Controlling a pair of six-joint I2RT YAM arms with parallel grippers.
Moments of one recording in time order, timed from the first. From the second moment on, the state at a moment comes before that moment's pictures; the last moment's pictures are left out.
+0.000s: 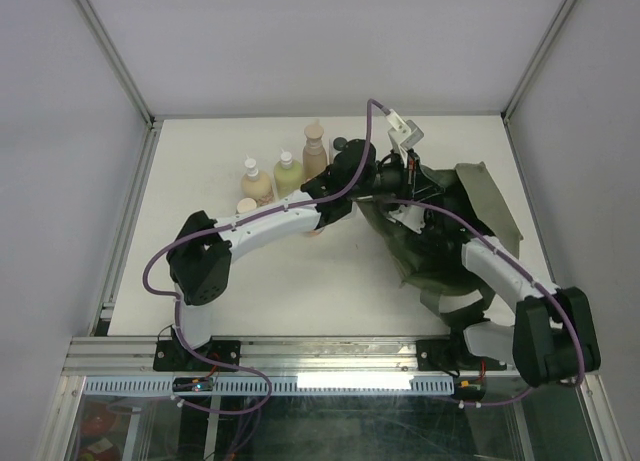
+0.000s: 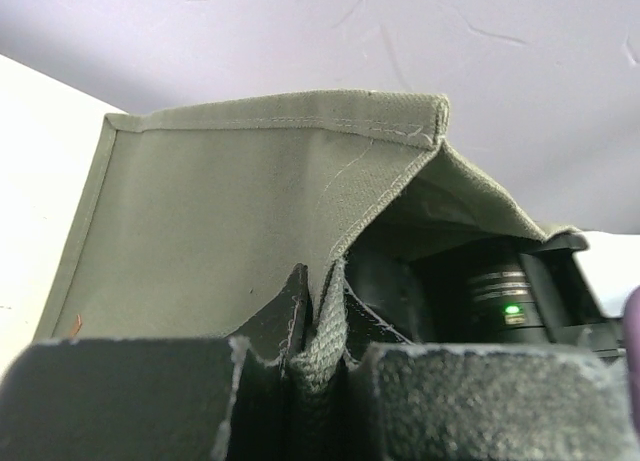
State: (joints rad) left arm -0.95 1.92 1.60 0.34 0.42 -0.42; right arm 0.26 1.26 0.64 -0.34 0.18 -0.90
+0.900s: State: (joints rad) left arm -0.96 1.94 1.75 0.10 0.21 -0.54; right arm 0.26 0.71 0.63 -0.62 -0.18 -0.84
